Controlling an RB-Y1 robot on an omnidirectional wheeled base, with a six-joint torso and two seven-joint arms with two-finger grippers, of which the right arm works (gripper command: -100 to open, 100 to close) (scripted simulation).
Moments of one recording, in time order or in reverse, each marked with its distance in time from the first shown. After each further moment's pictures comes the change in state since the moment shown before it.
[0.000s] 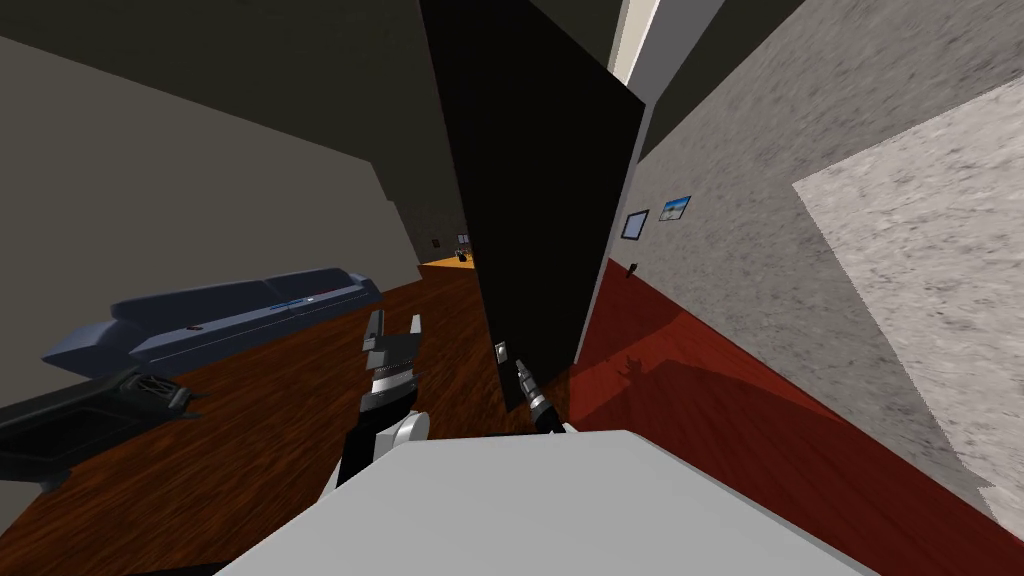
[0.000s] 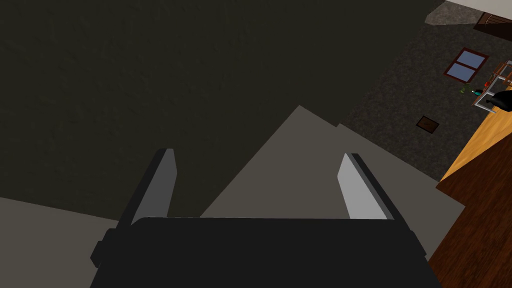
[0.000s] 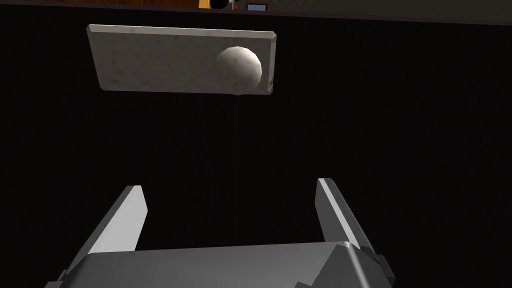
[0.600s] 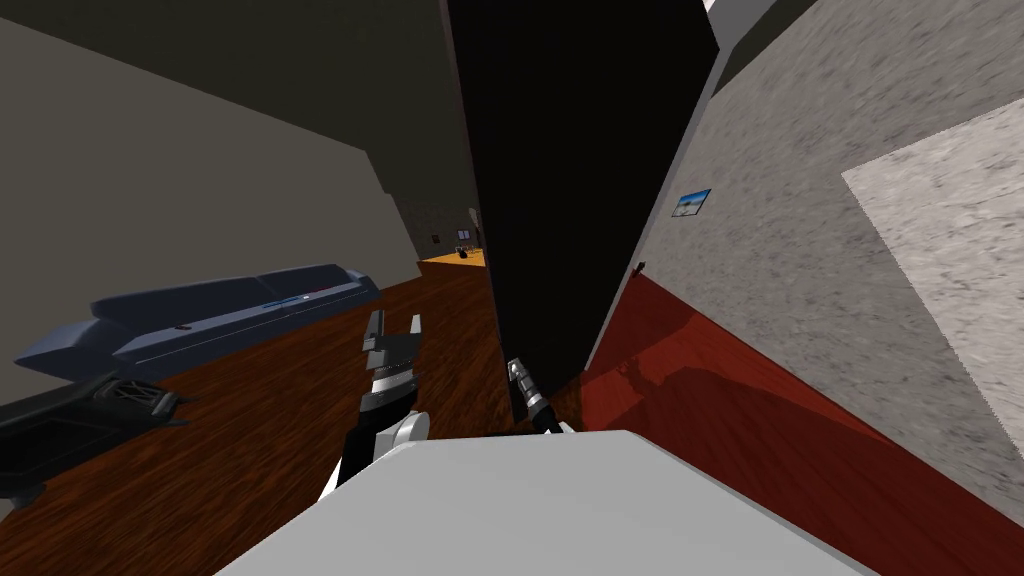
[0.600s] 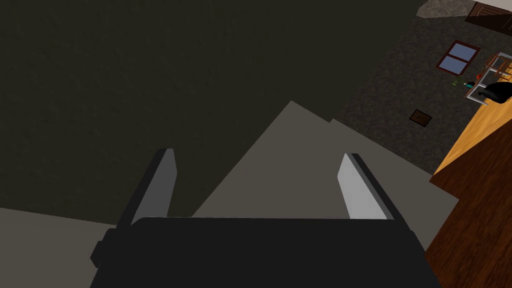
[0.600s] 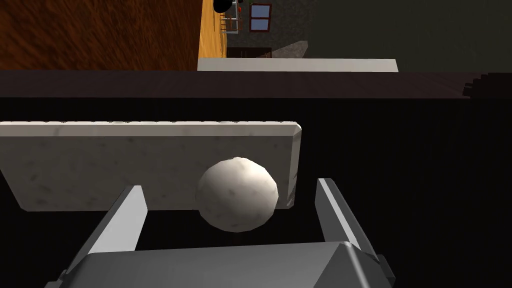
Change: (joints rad) arm 0.001 0.026 -0.008 -0.012 -0.001 0.004 0.005
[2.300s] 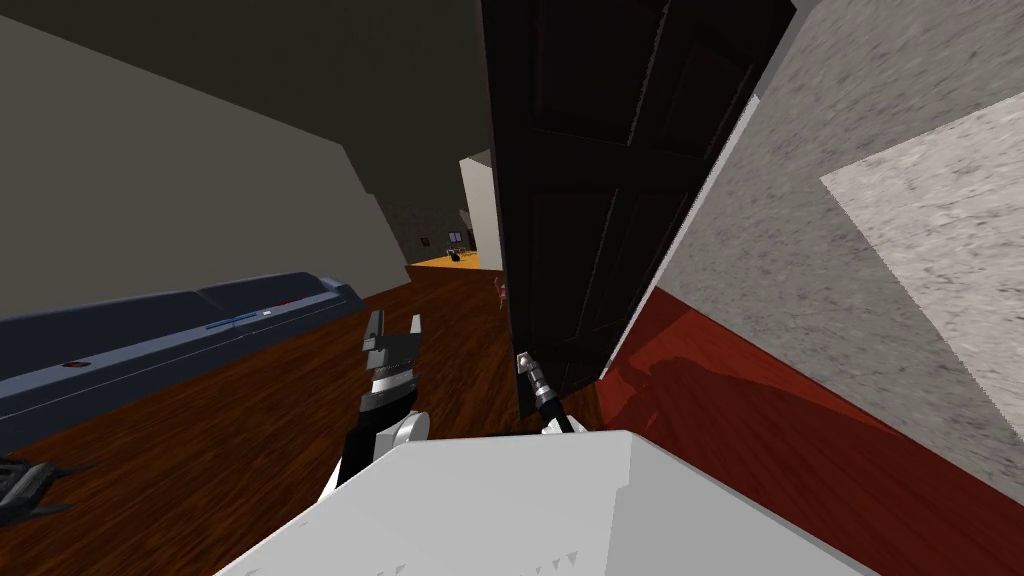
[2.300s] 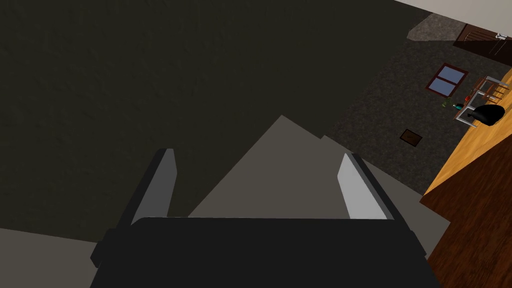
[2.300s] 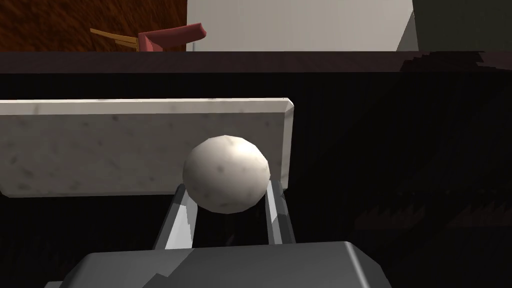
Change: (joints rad) arm -0.031 -0.010 -0.120 0.022 -0.053 -0.003 0.013
